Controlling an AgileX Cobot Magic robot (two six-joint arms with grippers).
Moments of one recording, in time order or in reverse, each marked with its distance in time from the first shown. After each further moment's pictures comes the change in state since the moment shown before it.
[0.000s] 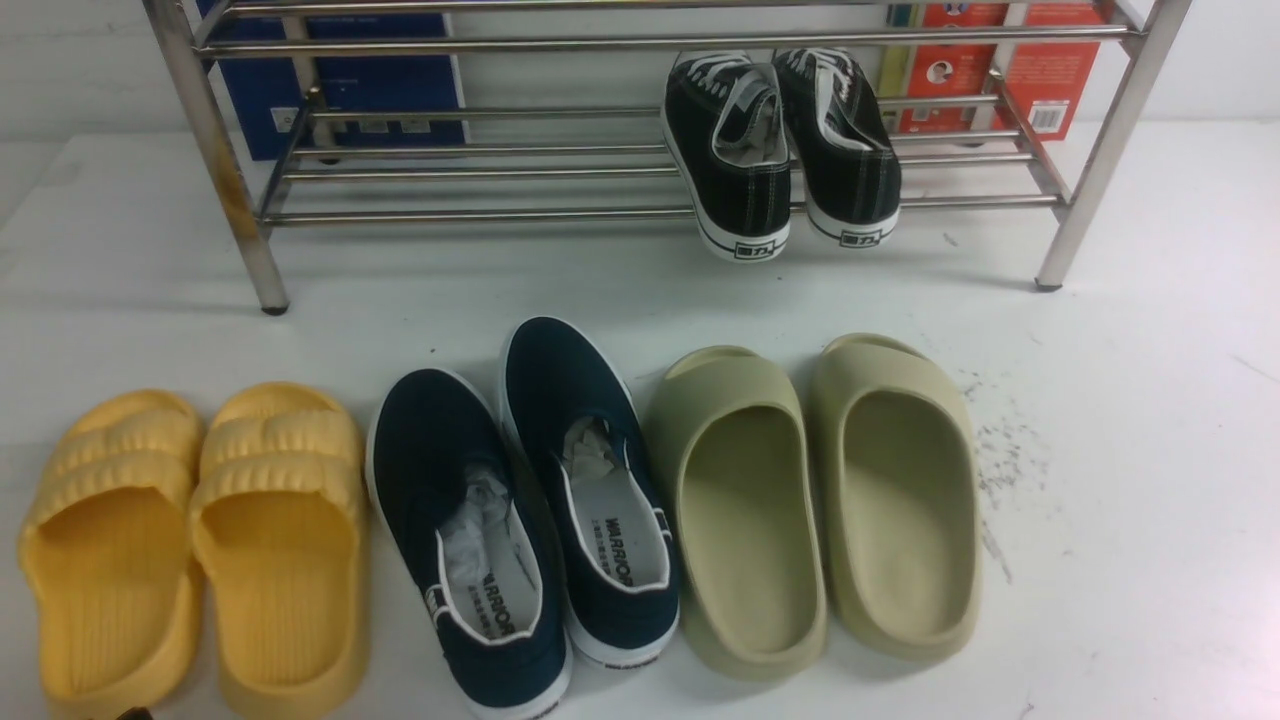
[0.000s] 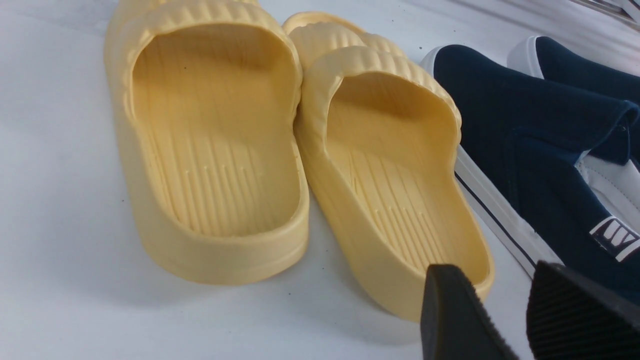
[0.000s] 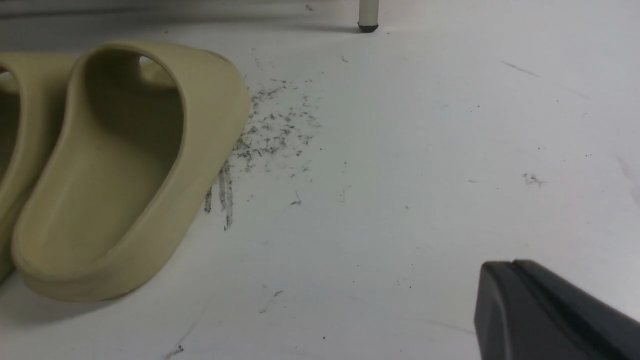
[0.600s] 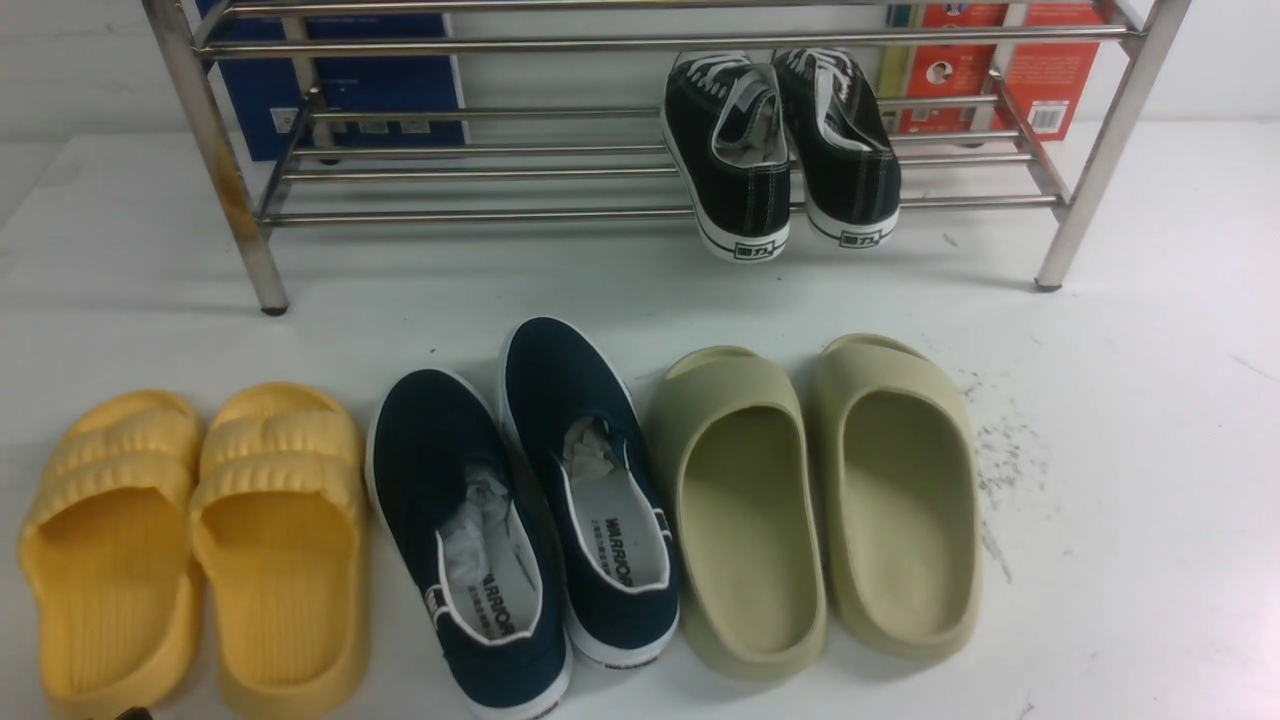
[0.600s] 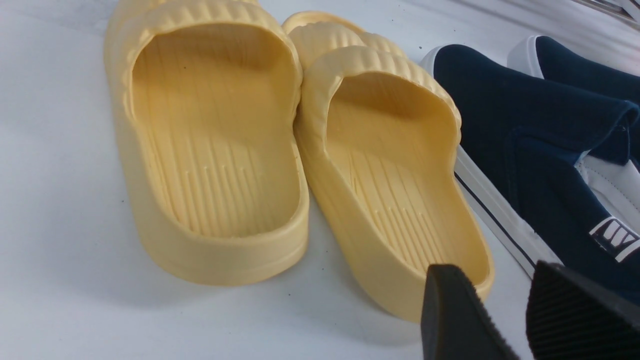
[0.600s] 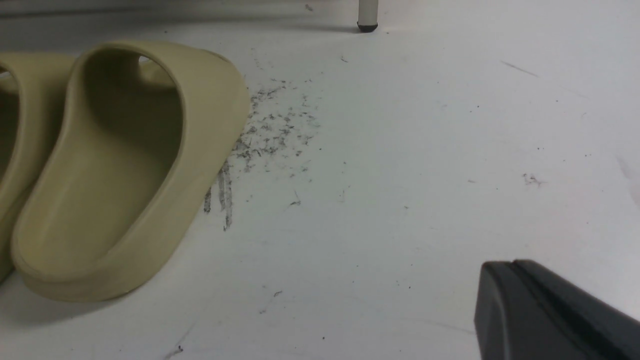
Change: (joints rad) right arm 0.000 0.000 0.000 0.000 0.000 0.000; left arm 0.000 0.000 0.000 0.000 0.000 0.000
